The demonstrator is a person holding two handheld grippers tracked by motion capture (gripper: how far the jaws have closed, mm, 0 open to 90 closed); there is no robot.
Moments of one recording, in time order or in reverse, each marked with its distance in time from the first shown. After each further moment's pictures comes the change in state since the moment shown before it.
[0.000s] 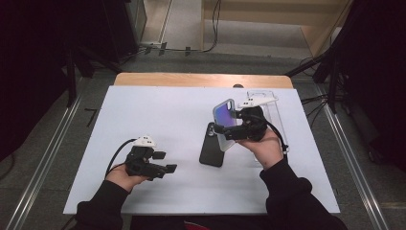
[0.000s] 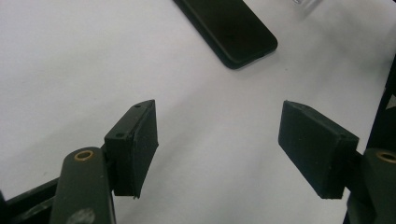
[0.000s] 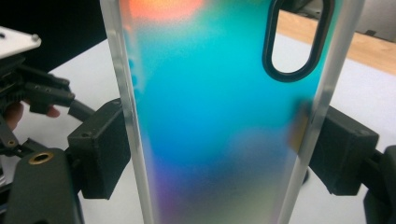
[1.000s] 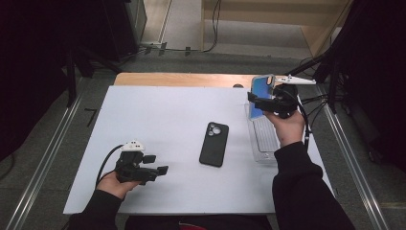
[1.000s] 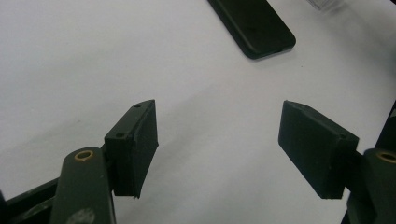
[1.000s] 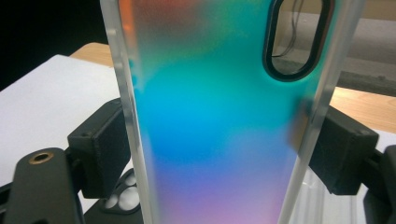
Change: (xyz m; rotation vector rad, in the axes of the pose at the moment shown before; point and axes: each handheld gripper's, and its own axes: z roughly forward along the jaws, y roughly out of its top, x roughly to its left) left arm 0.002 -0.021 -0.018 -0.036 0.062 -0.086; right arm -0.087 0.011 -0.034 -0.138 -0.350 0.170
